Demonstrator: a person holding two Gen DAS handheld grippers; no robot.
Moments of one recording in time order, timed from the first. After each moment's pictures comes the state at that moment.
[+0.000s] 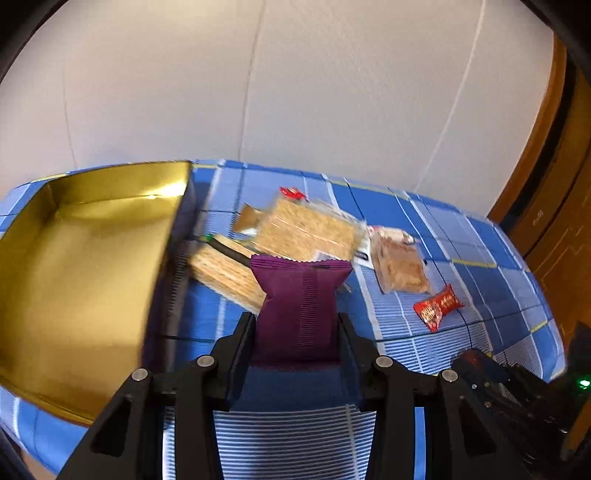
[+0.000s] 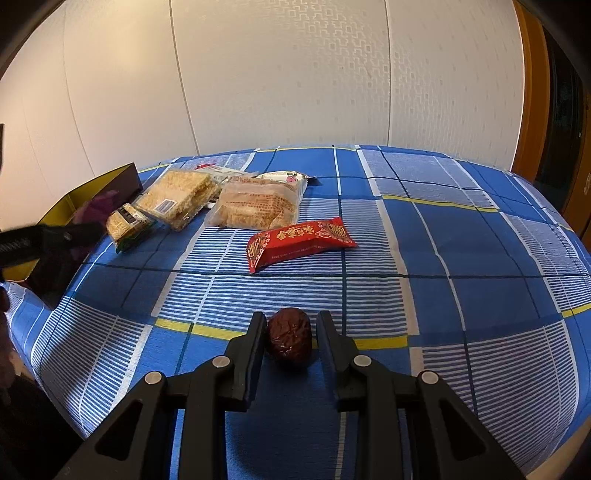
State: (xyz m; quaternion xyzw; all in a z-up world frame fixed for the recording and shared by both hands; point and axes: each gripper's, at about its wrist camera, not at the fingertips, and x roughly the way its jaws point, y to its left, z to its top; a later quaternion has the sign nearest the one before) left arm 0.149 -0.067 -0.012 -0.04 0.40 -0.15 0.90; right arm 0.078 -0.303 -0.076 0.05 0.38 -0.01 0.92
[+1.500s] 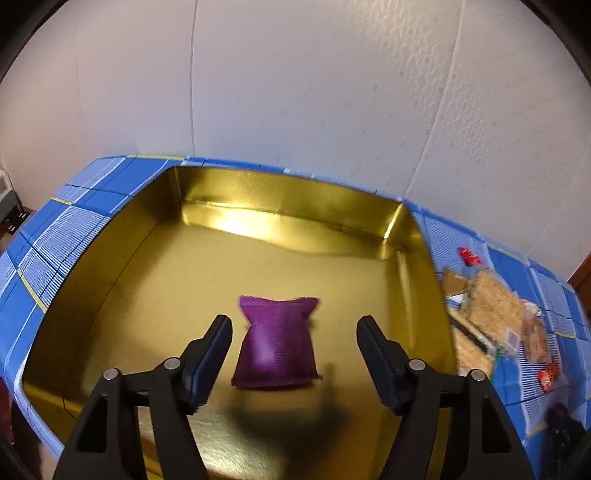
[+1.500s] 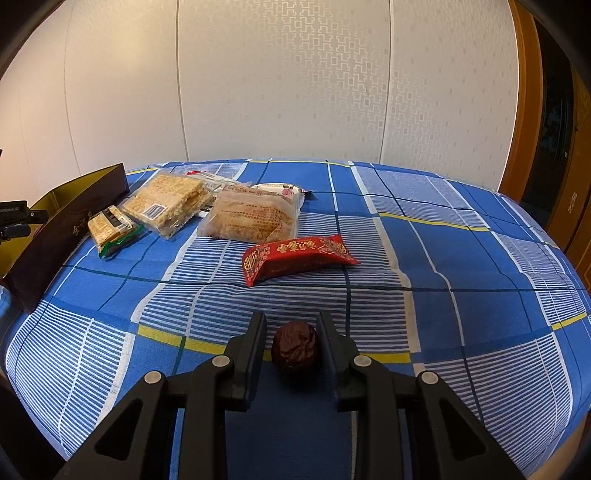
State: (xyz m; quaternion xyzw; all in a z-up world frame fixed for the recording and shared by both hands) left arm 0.208 0.079 -0.021 -0.07 0.39 0.00 0.92; right arm 0.085 -0.290 -0.080 0.02 0.35 -0.05 0.94
